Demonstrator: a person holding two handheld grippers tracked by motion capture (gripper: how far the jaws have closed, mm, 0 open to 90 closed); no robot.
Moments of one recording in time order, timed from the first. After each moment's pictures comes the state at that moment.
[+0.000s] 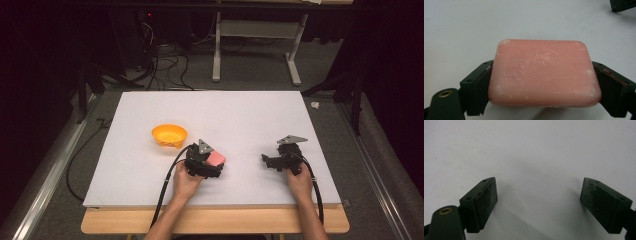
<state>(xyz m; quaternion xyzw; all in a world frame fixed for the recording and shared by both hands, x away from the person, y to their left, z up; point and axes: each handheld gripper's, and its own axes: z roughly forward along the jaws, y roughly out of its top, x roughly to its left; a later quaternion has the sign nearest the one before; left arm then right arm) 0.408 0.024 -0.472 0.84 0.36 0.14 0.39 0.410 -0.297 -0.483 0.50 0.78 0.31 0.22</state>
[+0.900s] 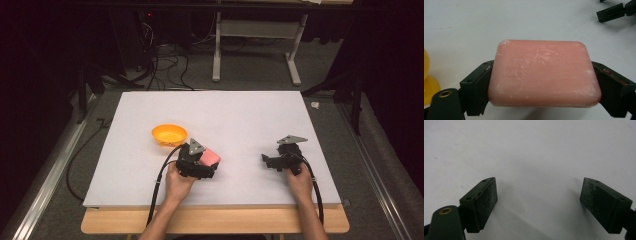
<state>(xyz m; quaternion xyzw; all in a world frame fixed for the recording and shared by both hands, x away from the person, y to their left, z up) 0.394 0.049 -0.449 0.83 0.35 0.14 0.41 0.410 -0.297 -0.483 0.50 0.78 0.31 0.22</state>
